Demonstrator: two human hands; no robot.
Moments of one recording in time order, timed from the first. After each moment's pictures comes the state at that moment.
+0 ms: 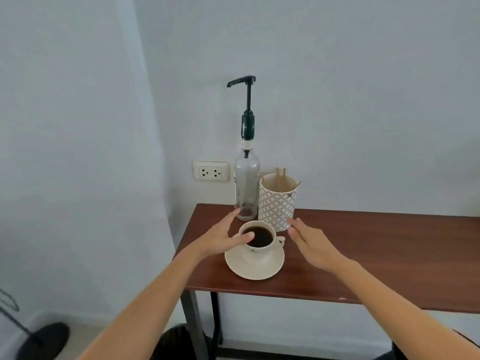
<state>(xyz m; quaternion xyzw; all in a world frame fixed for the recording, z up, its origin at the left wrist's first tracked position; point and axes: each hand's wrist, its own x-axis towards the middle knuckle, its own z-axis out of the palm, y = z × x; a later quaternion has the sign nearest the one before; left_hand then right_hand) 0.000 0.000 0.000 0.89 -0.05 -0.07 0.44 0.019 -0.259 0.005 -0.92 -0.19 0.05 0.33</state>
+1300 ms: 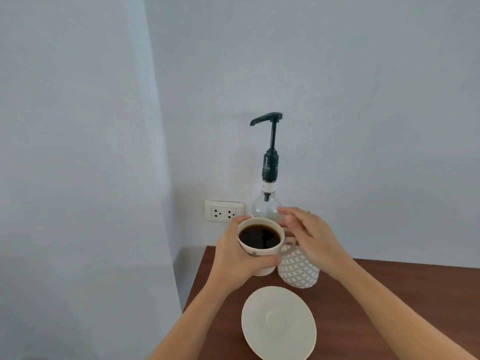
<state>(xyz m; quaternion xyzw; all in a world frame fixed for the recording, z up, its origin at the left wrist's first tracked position) 0.030 -0.001 0.063 0.81 -0.03 0.22 0.55 0.078 -0.178 0.102 -0.83 -0.26 -0.07 0.48</state>
